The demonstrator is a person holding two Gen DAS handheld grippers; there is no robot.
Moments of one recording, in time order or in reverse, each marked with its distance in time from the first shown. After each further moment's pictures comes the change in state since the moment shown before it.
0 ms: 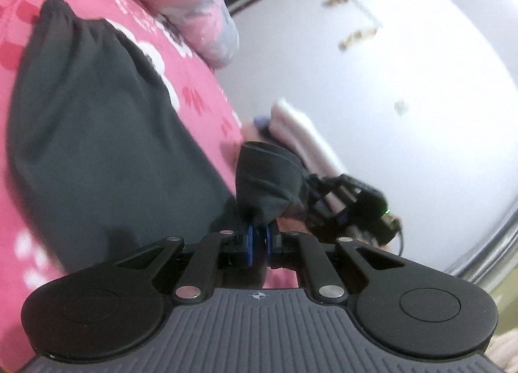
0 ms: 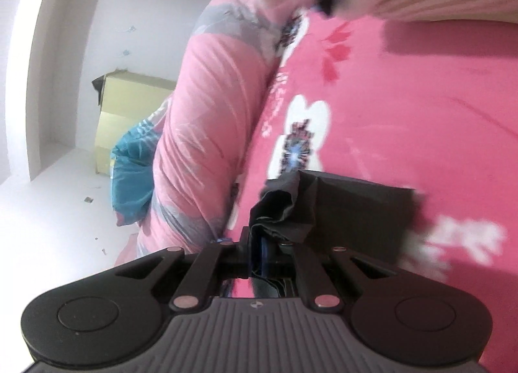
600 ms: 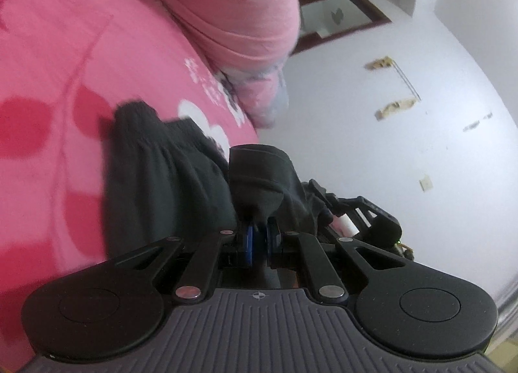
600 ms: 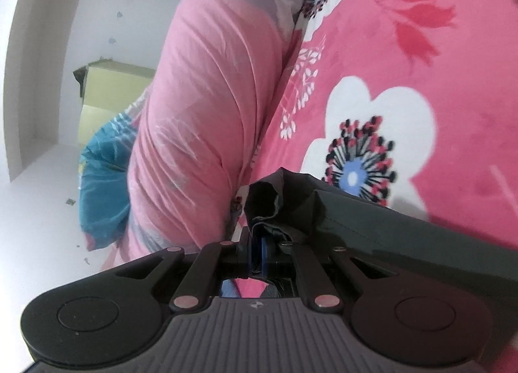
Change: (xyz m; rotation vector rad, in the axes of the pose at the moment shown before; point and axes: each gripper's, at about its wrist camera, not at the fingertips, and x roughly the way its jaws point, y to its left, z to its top) left arm -0.013 0.114 0.121 -0.160 -0.132 0.036; right arm 0.197 0.037 0.041 0.000 0.025 -0.056
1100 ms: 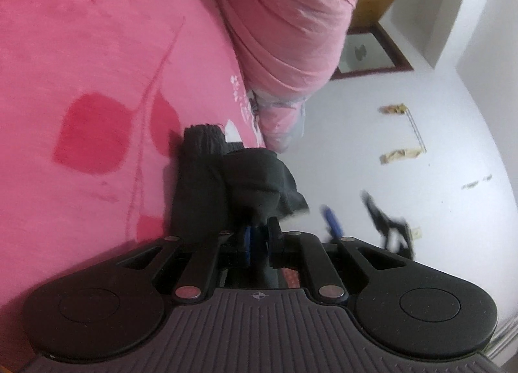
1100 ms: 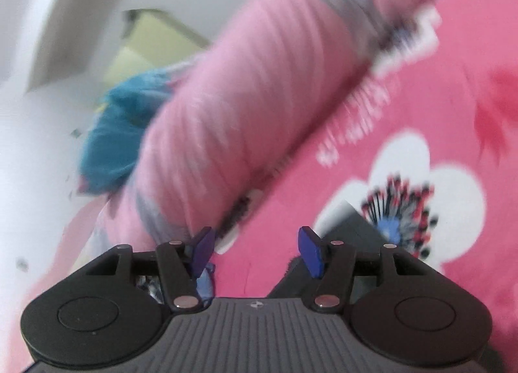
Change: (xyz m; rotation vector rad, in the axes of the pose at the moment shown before) left arm -0.016 0.052 0.014 -0.223 -0.070 -0.013; right arm -0.015 0.052 -0.006 -0.466 -0.013 0.022
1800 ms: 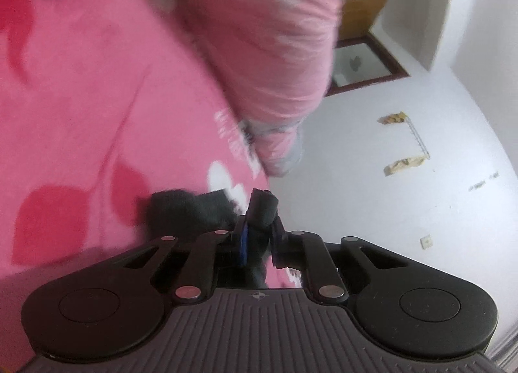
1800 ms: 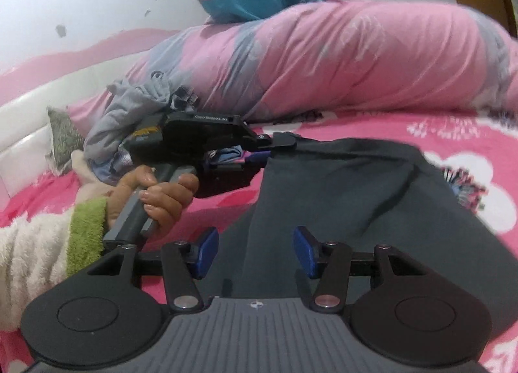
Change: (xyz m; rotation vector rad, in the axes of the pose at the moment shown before) left arm 0.022 -0.011 0.031 0.036 -0.048 0.040; right arm -0.005 0.071 -0.159 -0.631 0.219 0.009
